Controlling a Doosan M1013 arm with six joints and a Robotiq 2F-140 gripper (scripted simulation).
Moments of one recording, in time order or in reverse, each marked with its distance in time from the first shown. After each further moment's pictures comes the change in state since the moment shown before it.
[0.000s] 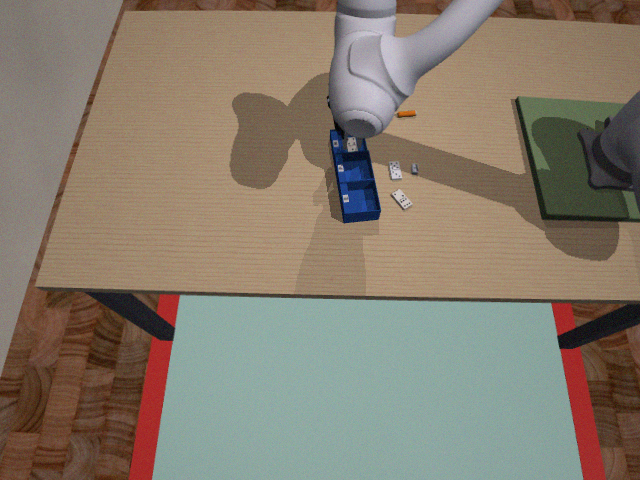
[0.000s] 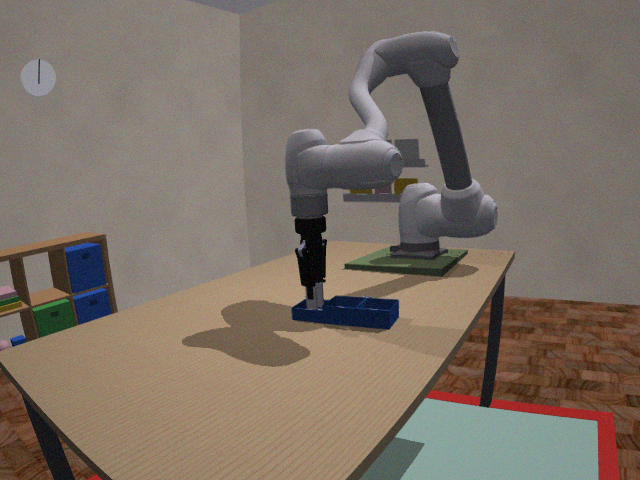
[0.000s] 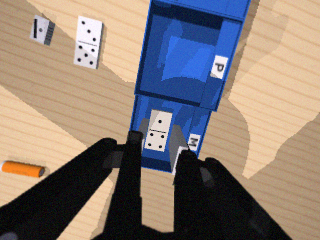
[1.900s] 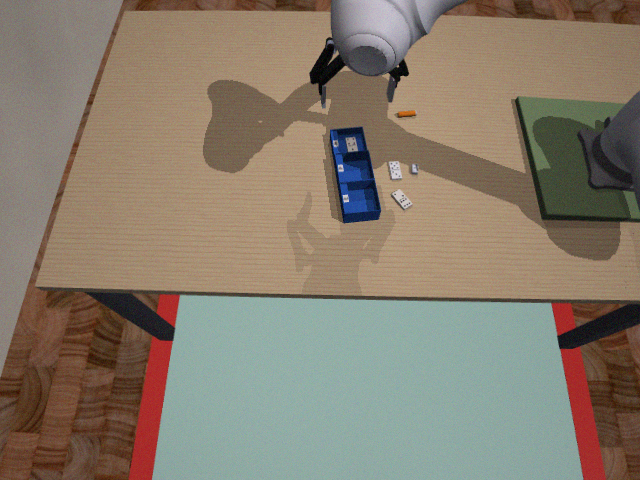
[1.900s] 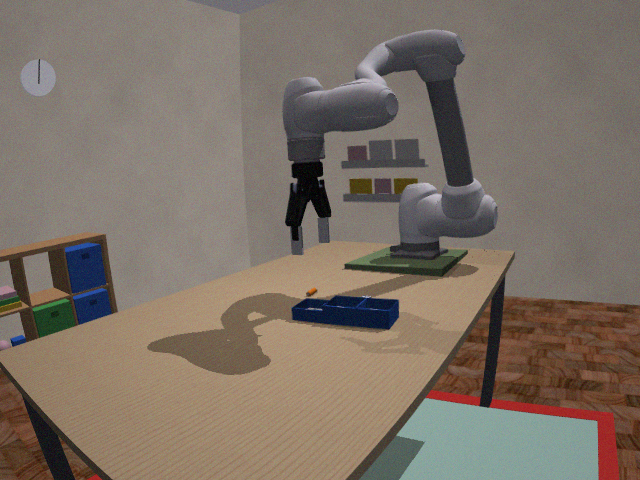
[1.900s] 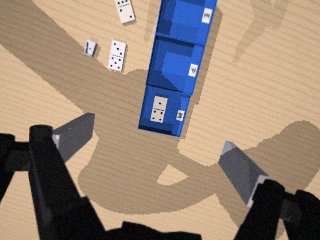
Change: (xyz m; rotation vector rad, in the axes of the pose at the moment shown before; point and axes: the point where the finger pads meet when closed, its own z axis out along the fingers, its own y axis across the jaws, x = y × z) arm 0.000 0.000 -0.134 0.000 0.000 0.000
